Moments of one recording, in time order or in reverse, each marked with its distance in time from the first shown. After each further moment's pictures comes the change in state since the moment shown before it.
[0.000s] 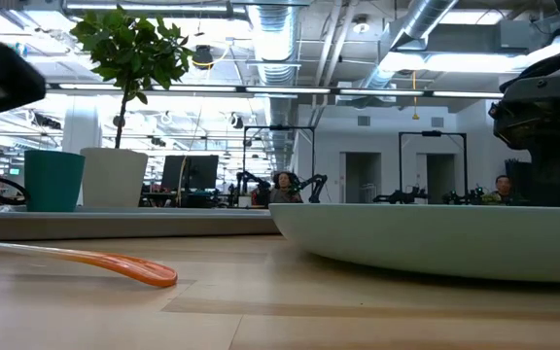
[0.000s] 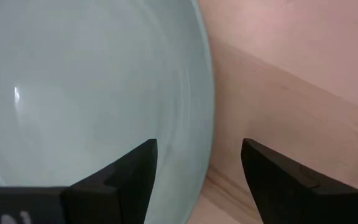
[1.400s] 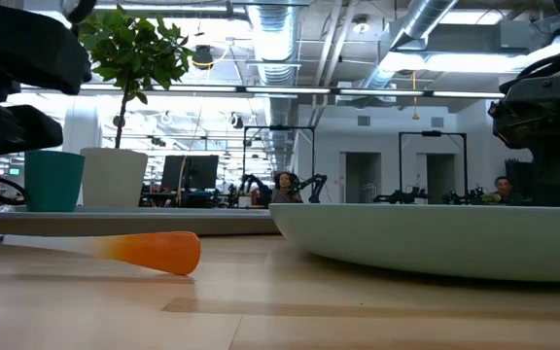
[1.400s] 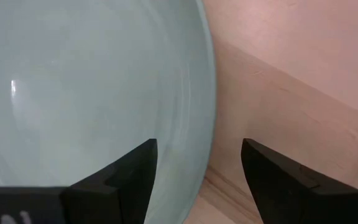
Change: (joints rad) left arm 0.066 0.165 0.035 -0.130 -0.082 -0.098; right arm -0.002 0.000 0.000 -0.003 -0.005 -0.037
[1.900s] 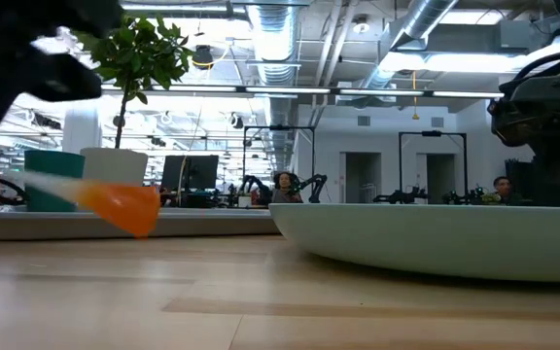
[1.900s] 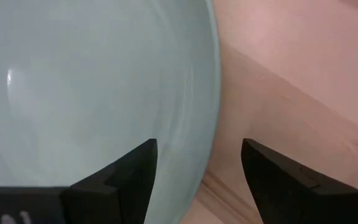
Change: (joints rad) left arm 0.102 0.000 0.231 -0.339 0.103 0.297; right arm 0.000 0.000 0.000 -0.003 0.006 -0.073
